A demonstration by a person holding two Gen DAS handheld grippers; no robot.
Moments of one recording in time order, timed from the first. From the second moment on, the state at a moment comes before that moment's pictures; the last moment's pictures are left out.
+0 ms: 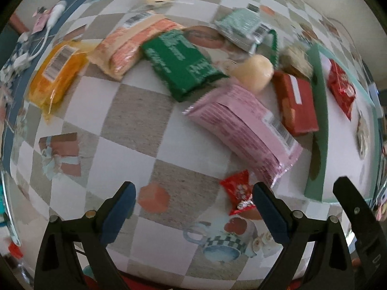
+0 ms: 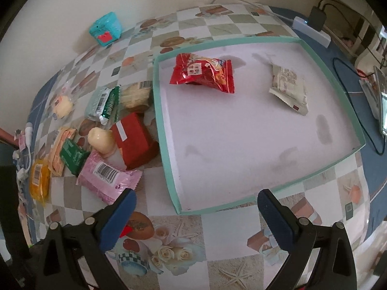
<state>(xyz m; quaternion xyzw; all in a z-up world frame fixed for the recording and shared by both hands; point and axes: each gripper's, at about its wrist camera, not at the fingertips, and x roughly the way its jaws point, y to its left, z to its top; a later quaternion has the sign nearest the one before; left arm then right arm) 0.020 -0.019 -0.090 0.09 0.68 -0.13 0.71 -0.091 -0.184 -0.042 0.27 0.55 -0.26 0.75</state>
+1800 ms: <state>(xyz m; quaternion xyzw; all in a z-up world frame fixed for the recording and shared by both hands) 0.046 0.061 -0.062 -0.07 0.66 -0.01 0.74 -0.001 -0.098 -0.048 0.16 0.55 -0.06 0.82</state>
